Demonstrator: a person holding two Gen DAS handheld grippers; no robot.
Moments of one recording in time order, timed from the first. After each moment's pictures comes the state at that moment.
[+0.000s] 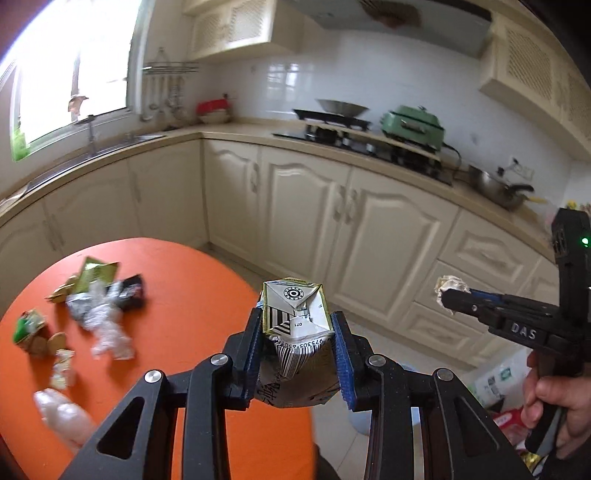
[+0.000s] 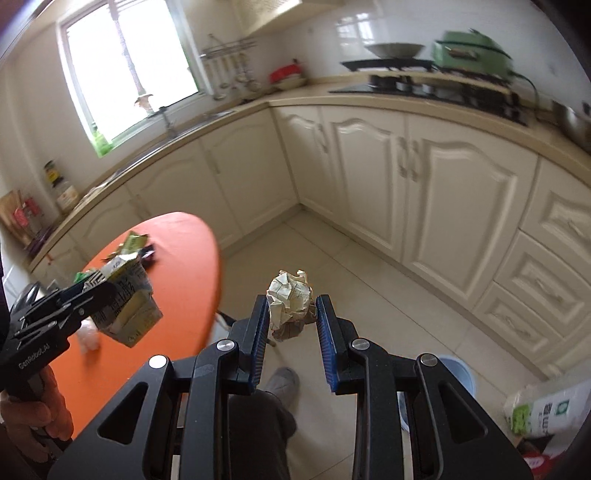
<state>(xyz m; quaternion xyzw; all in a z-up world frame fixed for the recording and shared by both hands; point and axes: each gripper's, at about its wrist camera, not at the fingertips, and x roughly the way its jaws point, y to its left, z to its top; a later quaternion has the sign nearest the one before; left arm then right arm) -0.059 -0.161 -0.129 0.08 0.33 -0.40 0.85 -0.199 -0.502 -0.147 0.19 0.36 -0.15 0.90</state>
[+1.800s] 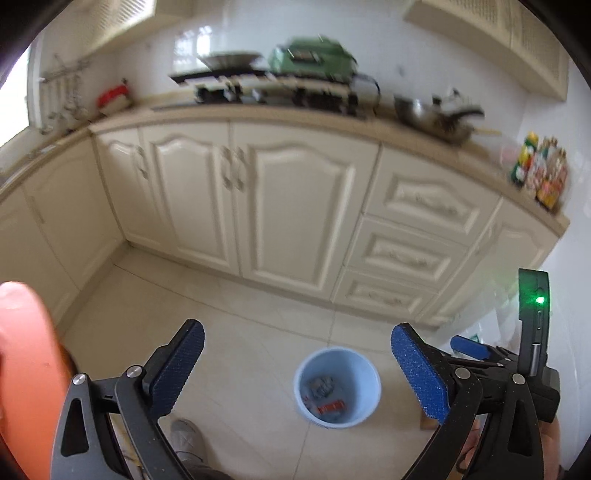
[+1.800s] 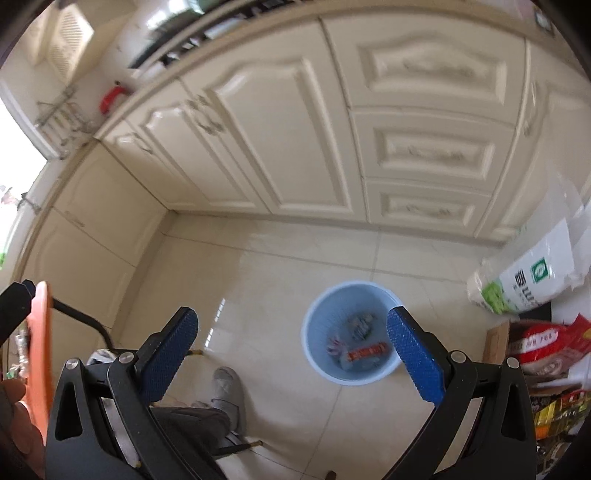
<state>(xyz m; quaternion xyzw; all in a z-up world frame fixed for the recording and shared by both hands) -0.103 -0.421 -0.169 0.14 0.35 -0.49 0.79 -0.318 -0.642 -0.238 0.34 0.36 -0.35 0.80</state>
